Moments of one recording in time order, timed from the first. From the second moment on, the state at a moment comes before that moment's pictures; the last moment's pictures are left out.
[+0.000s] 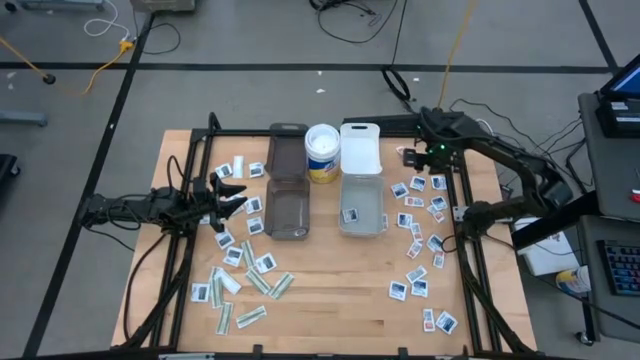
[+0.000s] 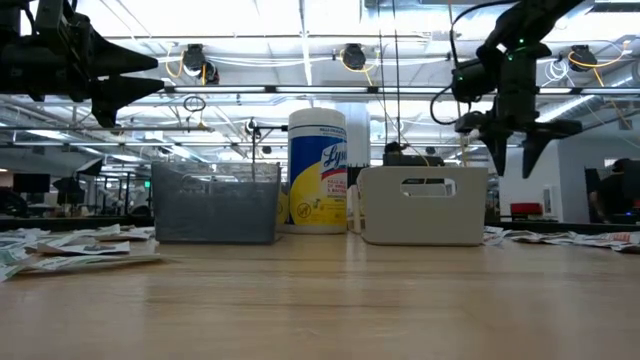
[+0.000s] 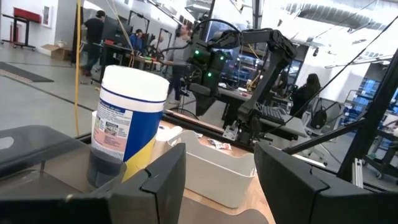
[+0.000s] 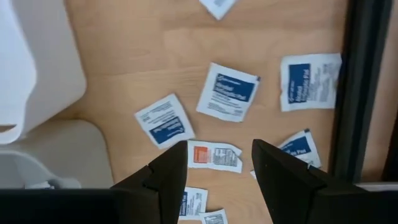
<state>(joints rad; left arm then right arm) -0.07 0.01 0.02 0.13 -0.32 -0.24 -0.91 1.31 0.97 -1.13 -0.08 0.80</state>
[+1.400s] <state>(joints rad) -0.07 0.01 0.02 0.13 -0.32 -0.24 -0.95 1.52 0.73 -0.79 -0.03 0.93</state>
